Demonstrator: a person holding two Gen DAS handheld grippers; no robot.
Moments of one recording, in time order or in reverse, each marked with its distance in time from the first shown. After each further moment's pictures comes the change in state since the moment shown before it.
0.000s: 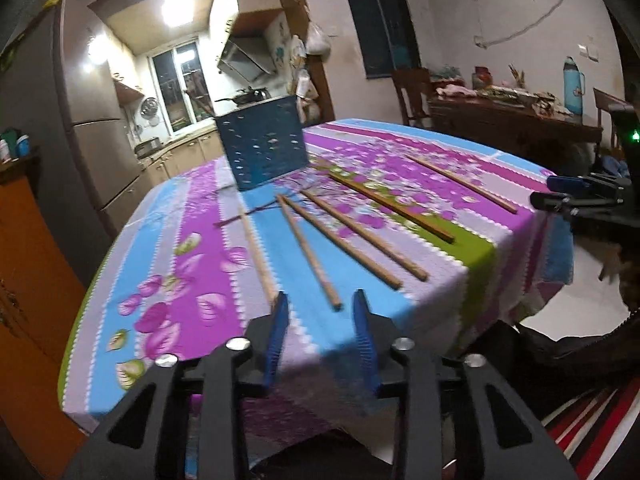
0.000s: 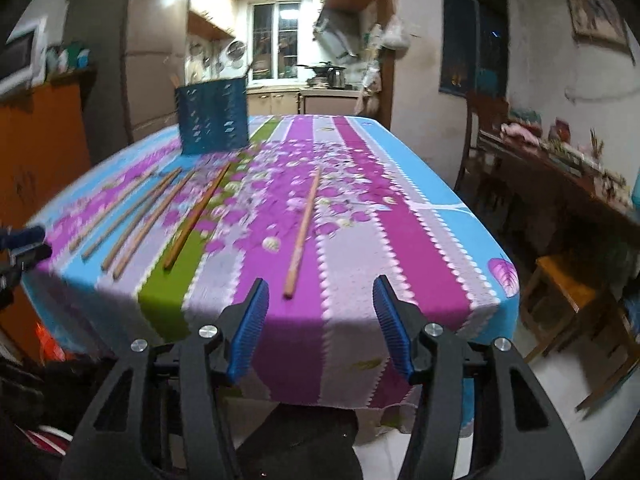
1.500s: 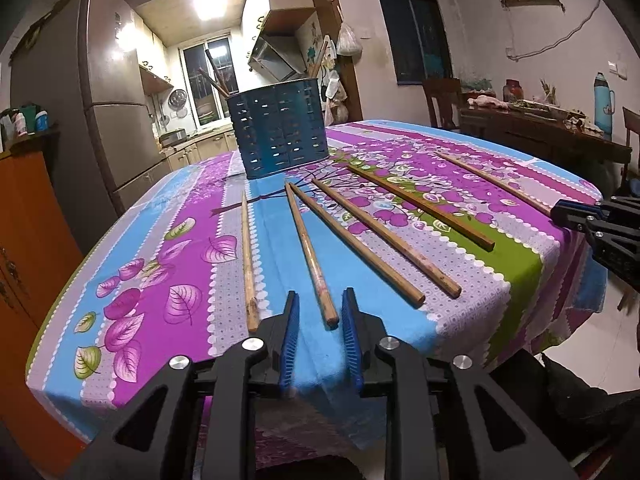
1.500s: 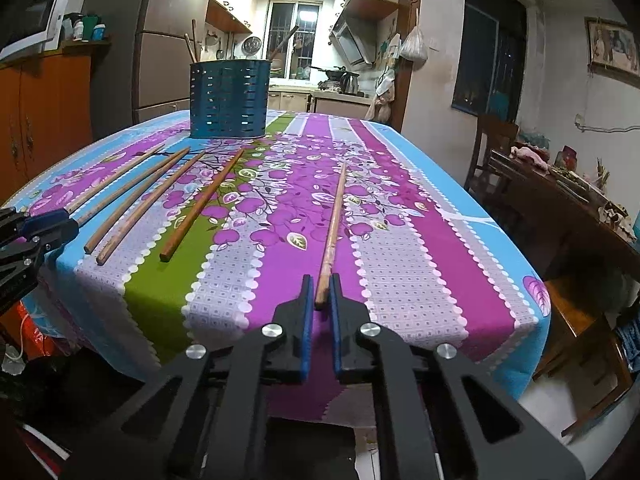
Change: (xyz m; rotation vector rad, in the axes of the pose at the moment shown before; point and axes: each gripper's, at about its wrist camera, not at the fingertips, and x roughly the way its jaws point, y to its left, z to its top) left arm 0.049 -0.008 -0.007 -0.101 -0.029 0.089; right arm 0.029 0.022 -0.002 -0.065 -0.018 -0.014
